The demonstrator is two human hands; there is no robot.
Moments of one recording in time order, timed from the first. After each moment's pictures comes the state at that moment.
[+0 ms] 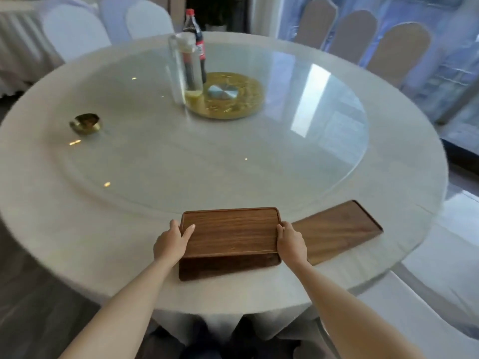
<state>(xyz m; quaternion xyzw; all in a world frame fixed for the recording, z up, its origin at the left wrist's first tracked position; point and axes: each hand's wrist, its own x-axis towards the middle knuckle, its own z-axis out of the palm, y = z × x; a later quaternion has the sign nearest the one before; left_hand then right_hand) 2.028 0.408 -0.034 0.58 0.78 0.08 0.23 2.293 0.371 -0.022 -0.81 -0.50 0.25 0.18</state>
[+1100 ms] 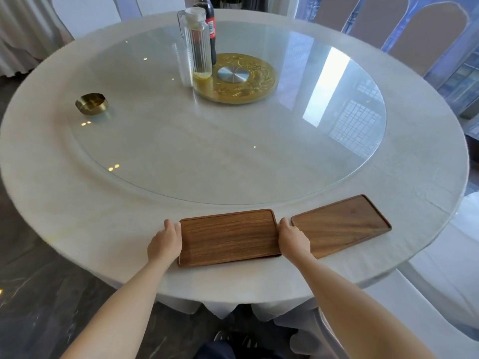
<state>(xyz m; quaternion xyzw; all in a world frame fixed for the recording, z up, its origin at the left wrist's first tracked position) 2.025 0.384 -0.049 0.55 0.81 0.06 0.22 2.308 0.376 -0.046 -0.77 -0.60 0.22 0.00</state>
